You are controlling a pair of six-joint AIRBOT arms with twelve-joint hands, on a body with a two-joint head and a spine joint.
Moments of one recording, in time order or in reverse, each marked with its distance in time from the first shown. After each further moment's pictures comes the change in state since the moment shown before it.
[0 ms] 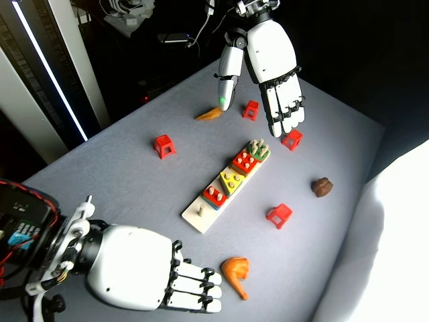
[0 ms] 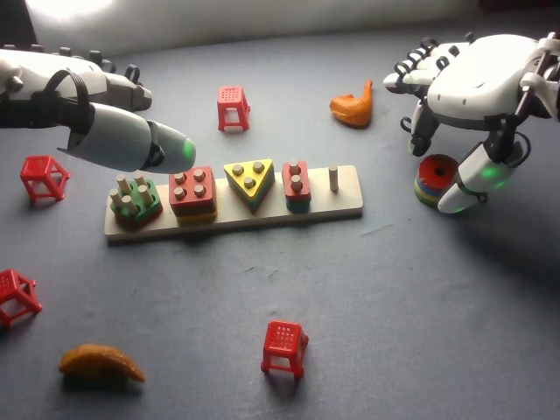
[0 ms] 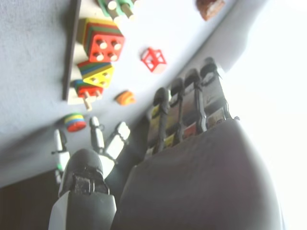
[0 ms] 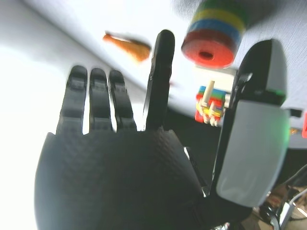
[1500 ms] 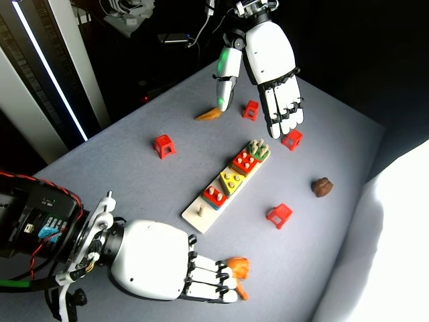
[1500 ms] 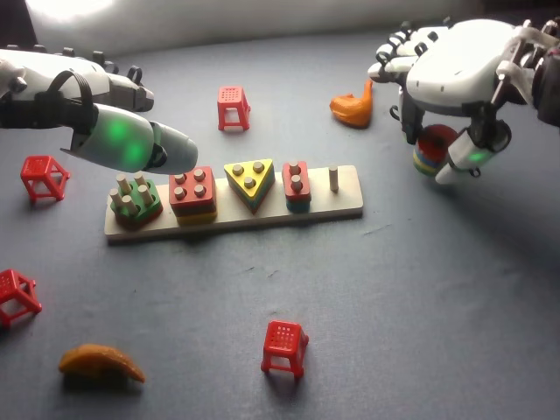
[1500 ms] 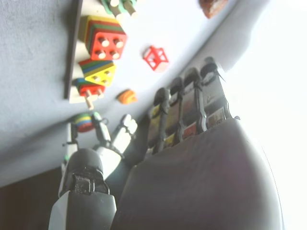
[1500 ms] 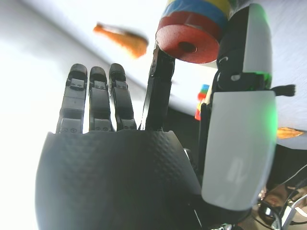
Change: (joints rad) left arm 0.000 -0.005 0.000 0.000 0.001 0.000; right arm 0.048 -0.047 0.039 -0.036 0.002 0.000
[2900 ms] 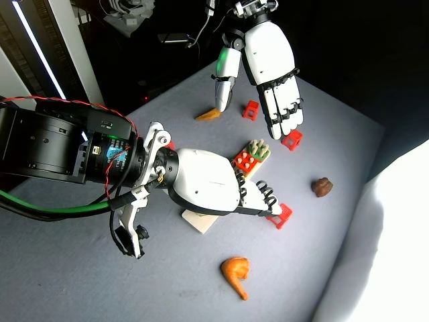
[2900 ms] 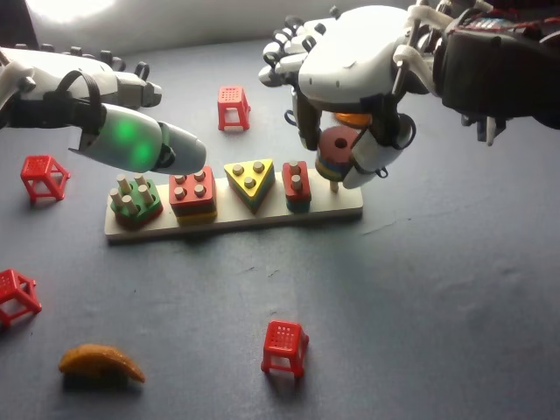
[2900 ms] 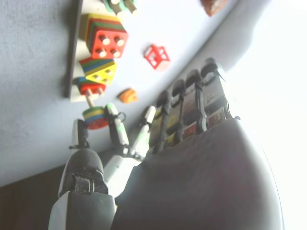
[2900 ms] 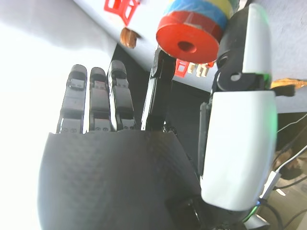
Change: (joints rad) left arm -0.002 -0.012 0.000 0.000 -0.001 0.000; right arm 0.122 -0.108 -0.058 -0.003 -0.102 -0.023
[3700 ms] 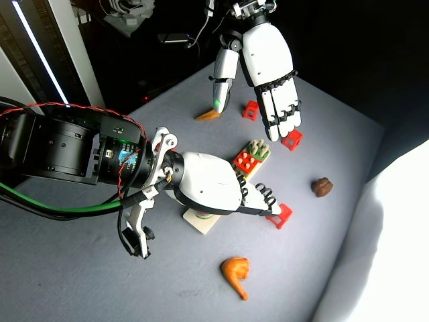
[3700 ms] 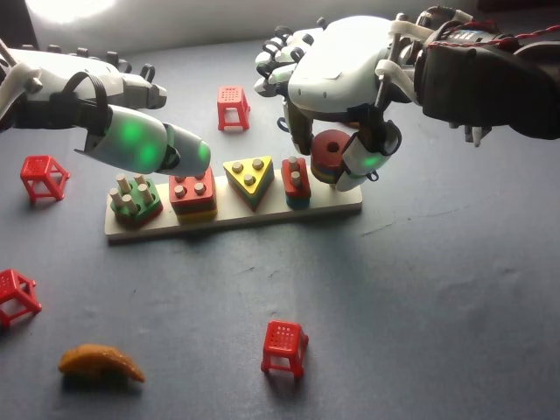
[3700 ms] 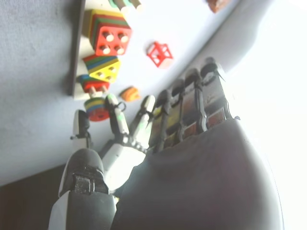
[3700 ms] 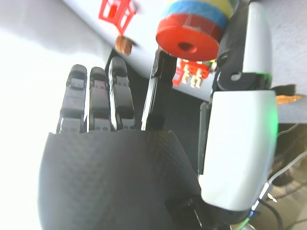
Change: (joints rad) left arm 0.000 -0.008 0.000 0.000 0.001 0.000; right arm -0.008 -0.052 0.050 -0.003 0.012 -0.043
